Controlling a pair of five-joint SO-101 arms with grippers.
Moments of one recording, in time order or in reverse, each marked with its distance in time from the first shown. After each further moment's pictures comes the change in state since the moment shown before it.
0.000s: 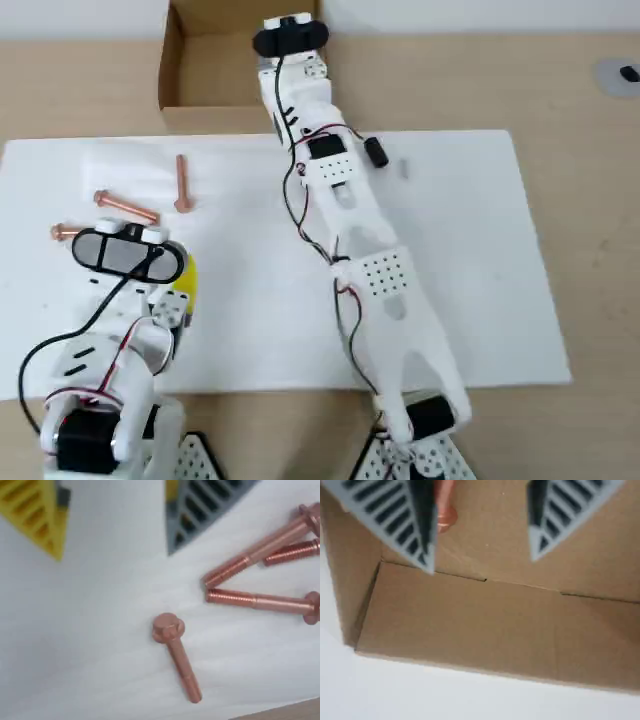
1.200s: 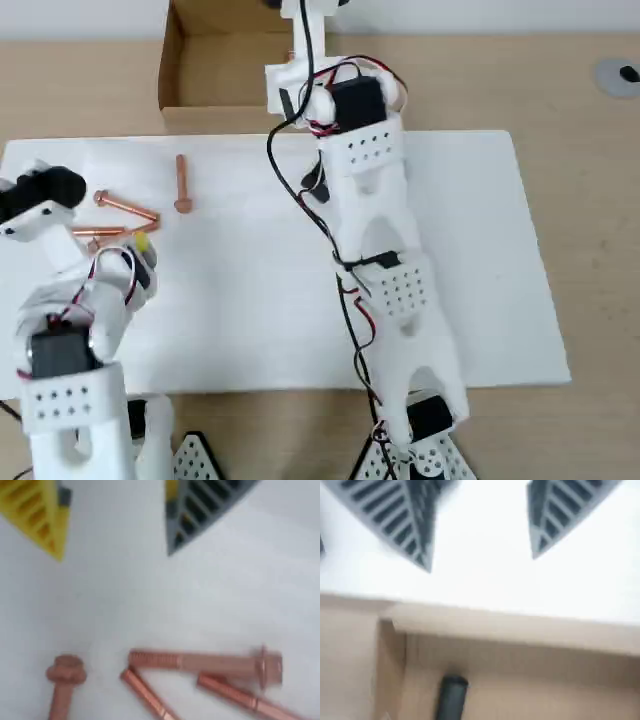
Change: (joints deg) left arm -14.2 40.3 -17.8 -1.8 32.1; right arm -2.6 -30.2 -20.6 89.3 -13.3
